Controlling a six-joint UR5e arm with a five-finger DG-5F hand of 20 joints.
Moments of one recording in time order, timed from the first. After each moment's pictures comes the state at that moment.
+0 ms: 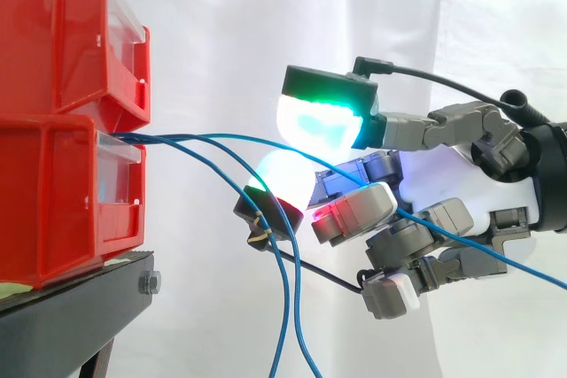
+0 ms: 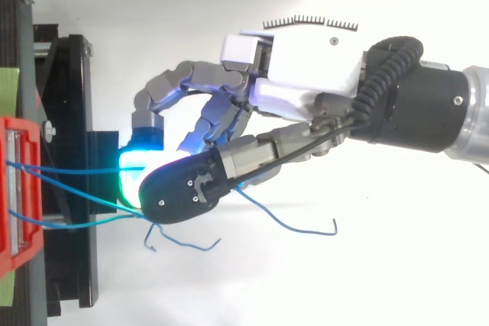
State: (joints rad) arm 0.14 -2.28 -1.15 -2.98 -1.30 0.08
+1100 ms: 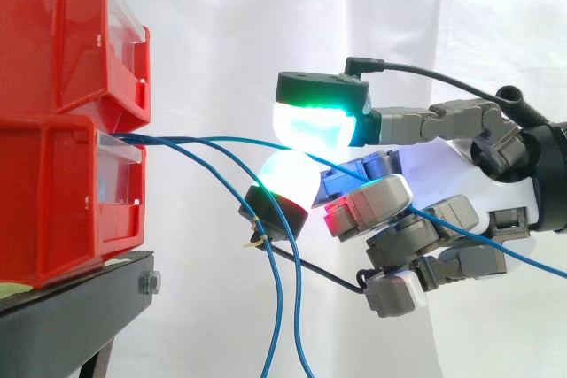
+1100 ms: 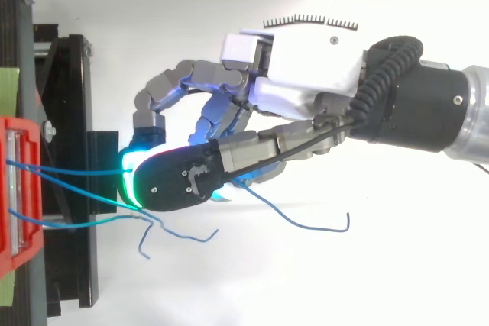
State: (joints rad) arm 0.14 -2.28 -1.15 -2.98 -1.29 0.08
